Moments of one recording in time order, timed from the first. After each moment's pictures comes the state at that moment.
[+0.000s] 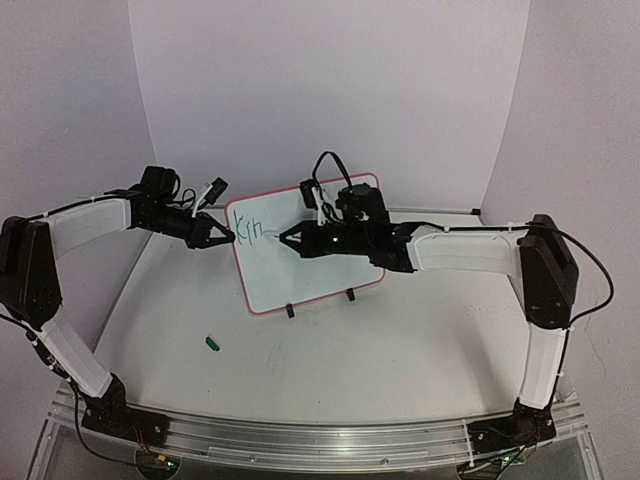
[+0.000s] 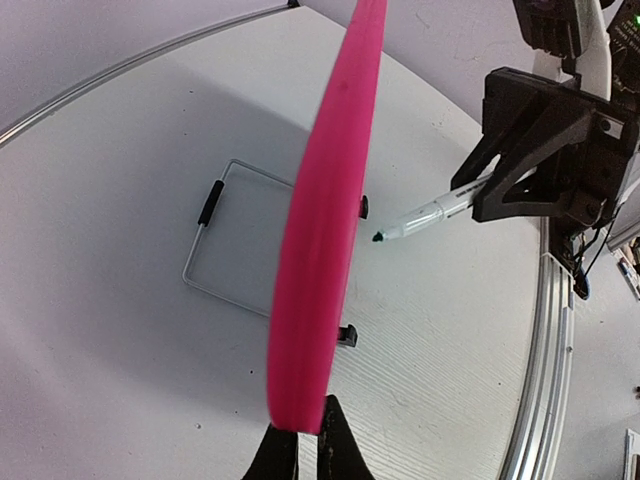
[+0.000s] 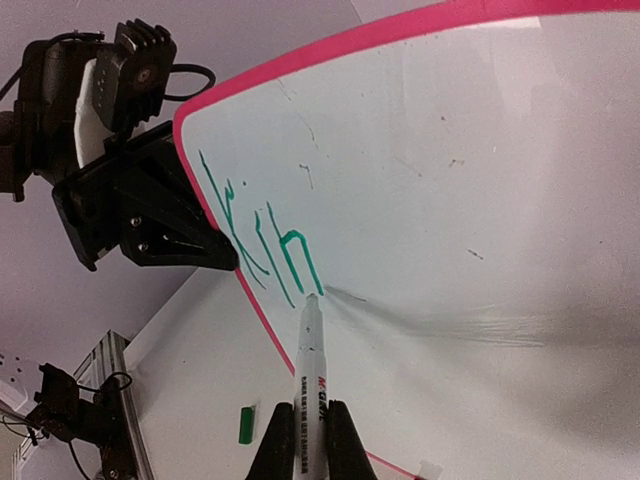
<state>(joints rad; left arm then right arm) -0.24 1.60 1.23 -0.47 0.85 0.31 0.85 1.97 1.48 0.17 -0.26 0.44</state>
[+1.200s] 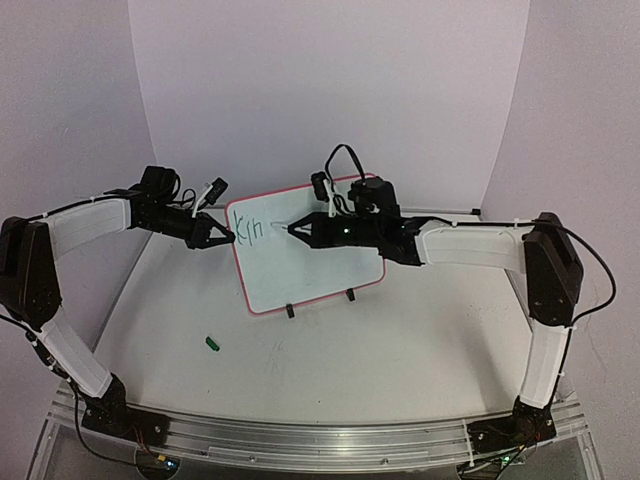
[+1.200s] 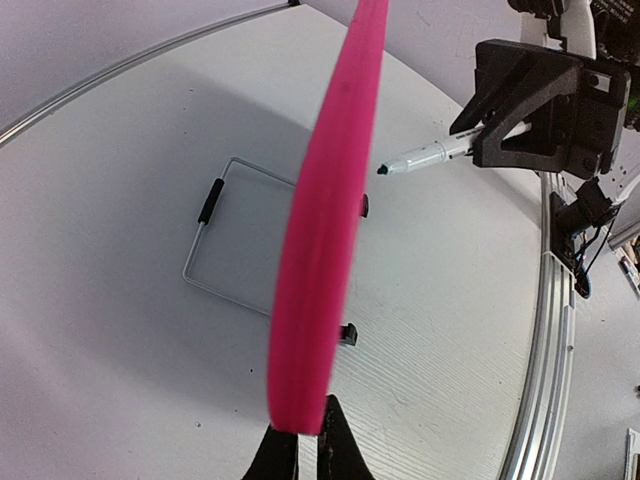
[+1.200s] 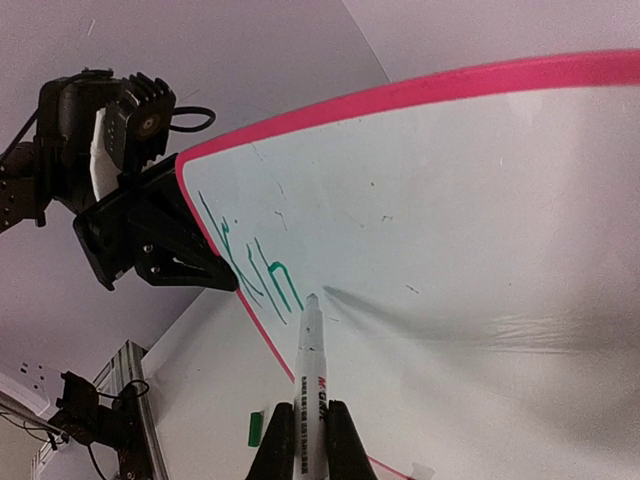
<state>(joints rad) -0.24 1.59 1.23 -0.47 0.84 0.32 0.79 1.94 1.46 0.19 -0.34 0.47</state>
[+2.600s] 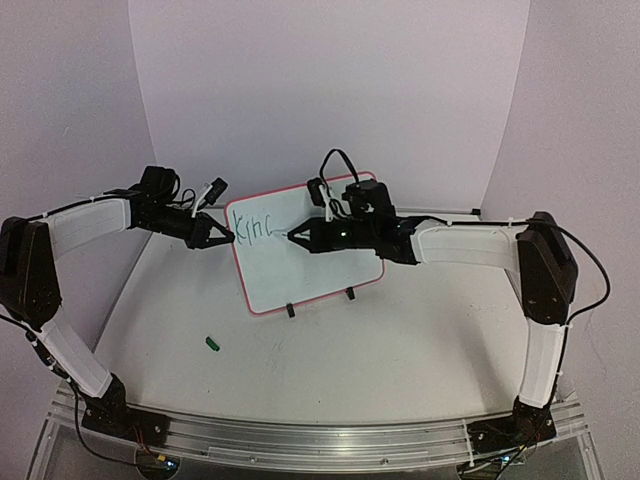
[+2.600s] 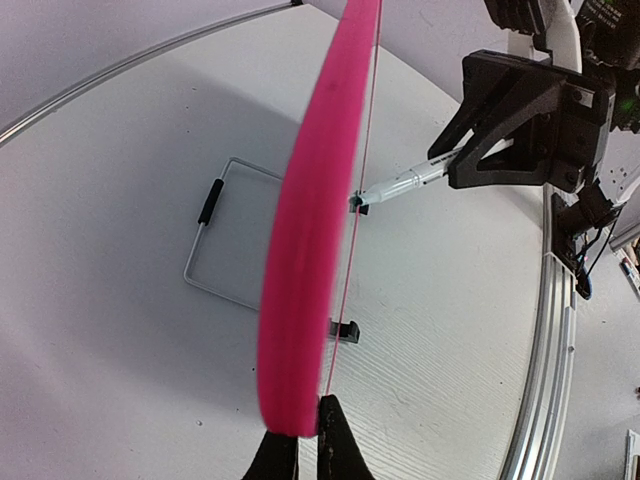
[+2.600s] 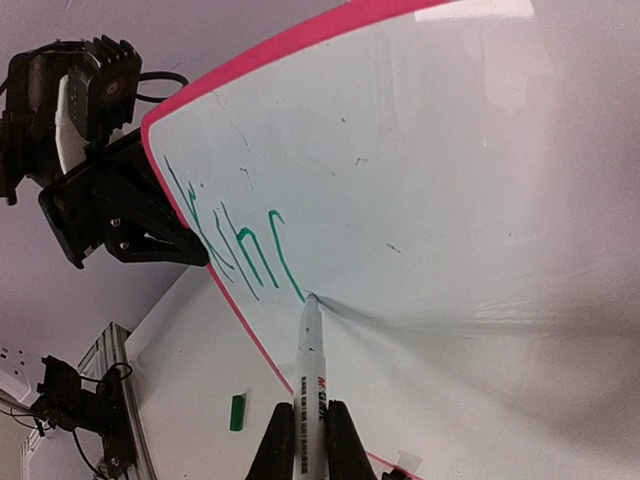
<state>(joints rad) -0.24 1.59 1.23 -0.47 0.84 0.32 0.79 1.98 1.49 0.12 -0.34 0.43</state>
